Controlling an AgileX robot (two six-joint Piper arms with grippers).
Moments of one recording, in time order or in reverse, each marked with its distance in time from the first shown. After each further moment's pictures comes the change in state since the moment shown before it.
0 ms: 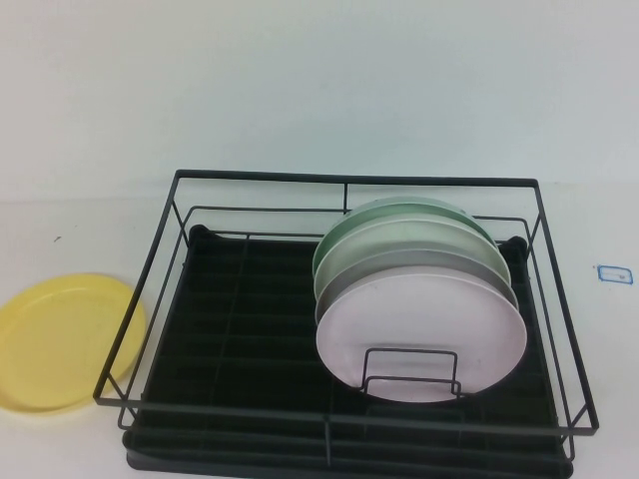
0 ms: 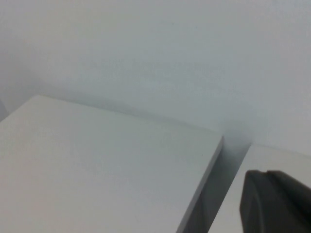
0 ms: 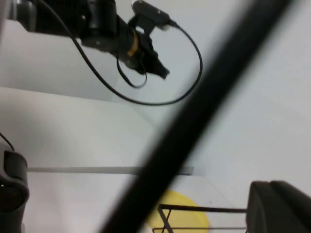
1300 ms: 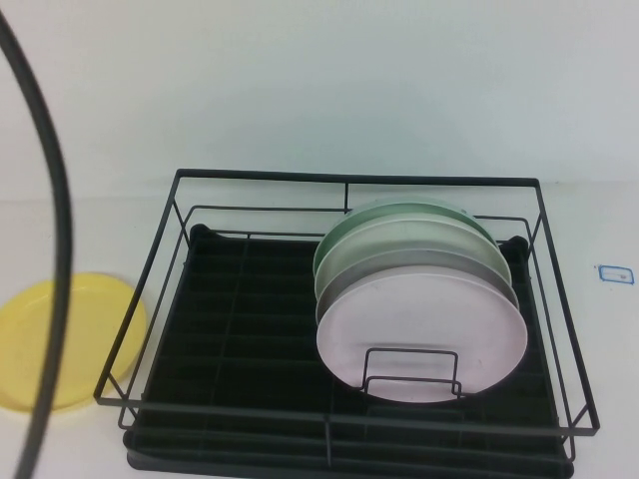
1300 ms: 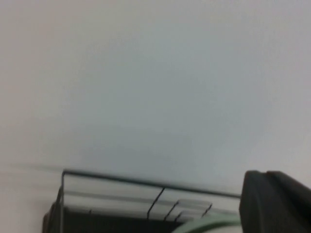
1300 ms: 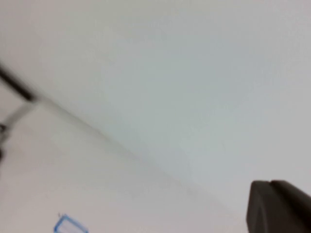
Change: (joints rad) right arm 0.001 0.867 -0.071 0.085 1.178 -0.779; left arm 0.000 0.000 -0.253 -1.572 -0.056 0.962
